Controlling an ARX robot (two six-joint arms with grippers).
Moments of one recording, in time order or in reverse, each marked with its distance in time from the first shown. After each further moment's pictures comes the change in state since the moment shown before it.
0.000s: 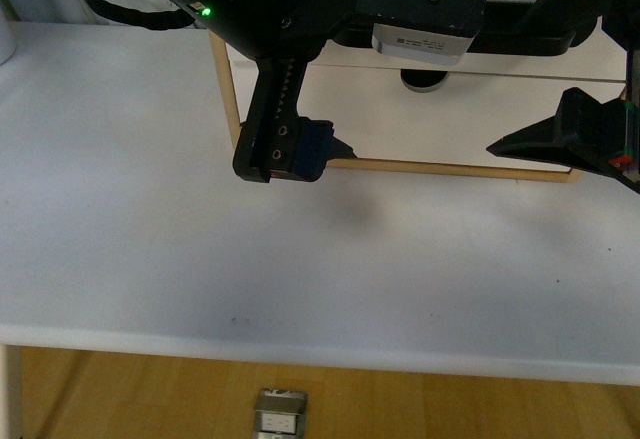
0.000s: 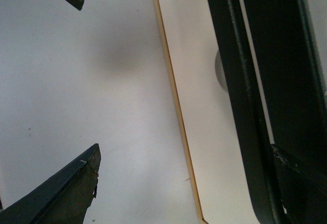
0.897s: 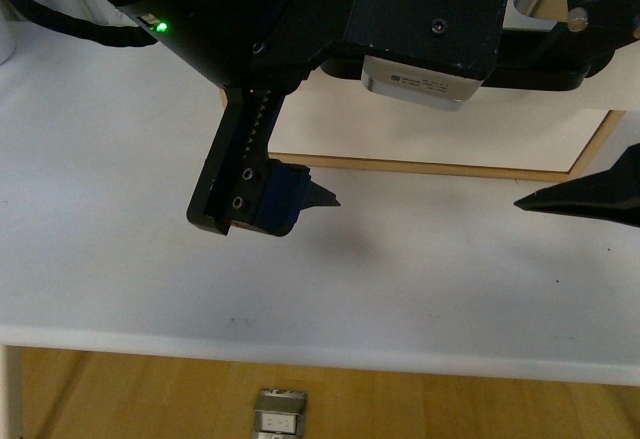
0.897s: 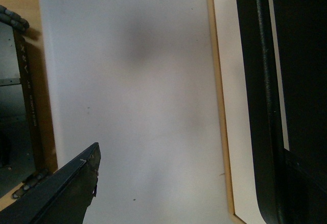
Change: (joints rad) left arm -0.027 -0.101 -0.080 -0.146 -0.010 0.018; right arm -0.006 -0.091 -0.069 -0.132 -0.055 -0.095
